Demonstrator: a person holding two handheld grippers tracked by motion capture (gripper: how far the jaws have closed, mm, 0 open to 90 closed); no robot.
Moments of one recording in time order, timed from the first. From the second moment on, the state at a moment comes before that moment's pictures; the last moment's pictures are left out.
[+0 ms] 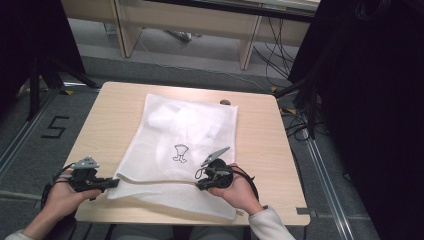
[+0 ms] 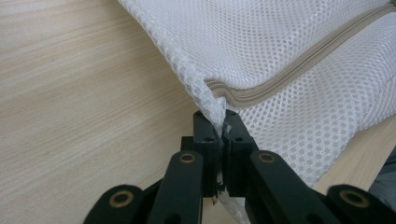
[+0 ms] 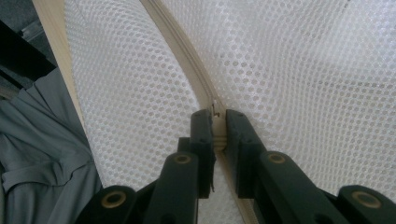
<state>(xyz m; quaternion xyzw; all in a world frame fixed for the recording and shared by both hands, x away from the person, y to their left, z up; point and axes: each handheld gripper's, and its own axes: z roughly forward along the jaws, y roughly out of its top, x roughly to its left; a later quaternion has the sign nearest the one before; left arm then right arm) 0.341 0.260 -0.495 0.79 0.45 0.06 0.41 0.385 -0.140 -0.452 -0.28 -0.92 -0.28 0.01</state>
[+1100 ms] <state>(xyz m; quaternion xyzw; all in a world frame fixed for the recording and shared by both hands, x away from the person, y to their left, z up) 0.341 0.261 -0.494 0.79 0.45 0.06 0.41 0.381 -0.148 -0.453 -0.28 -0.92 -0.27 0.01</state>
